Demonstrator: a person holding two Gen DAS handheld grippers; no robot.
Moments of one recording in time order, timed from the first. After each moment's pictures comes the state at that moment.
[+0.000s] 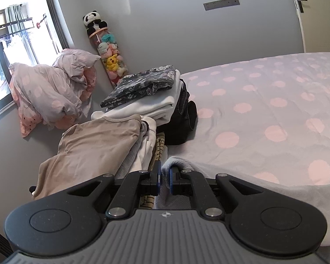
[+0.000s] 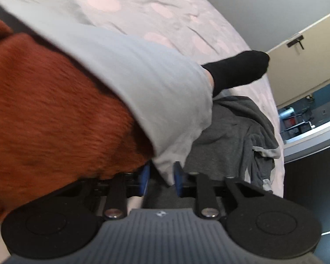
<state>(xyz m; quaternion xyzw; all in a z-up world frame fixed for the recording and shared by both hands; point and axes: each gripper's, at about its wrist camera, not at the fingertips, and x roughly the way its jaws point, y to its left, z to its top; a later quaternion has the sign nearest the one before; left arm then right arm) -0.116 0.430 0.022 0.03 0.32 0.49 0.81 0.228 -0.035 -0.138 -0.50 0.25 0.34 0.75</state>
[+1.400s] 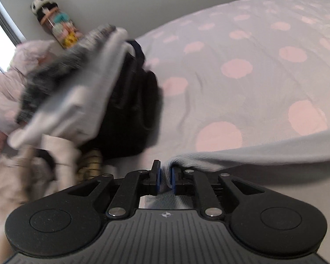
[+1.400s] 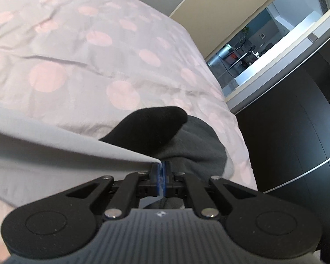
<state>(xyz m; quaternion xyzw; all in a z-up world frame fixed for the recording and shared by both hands) 0.065 0.579 -0.098 0.04 0.46 0.43 0.77 0.461 0.077 -0.084 -0.38 0.32 0.13 0.86</state>
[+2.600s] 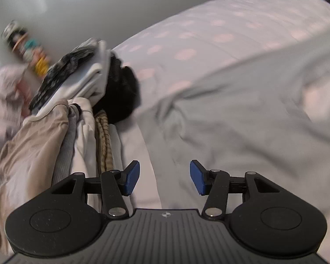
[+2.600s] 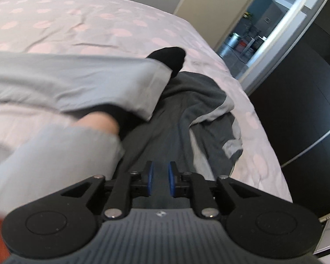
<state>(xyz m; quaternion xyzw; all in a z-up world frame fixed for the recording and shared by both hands) -0.095 0.468 -0.064 0.11 0.46 0.29 0.83 0.295 -0.042 -0.062 -0.30 0.34 0.19 0.87</state>
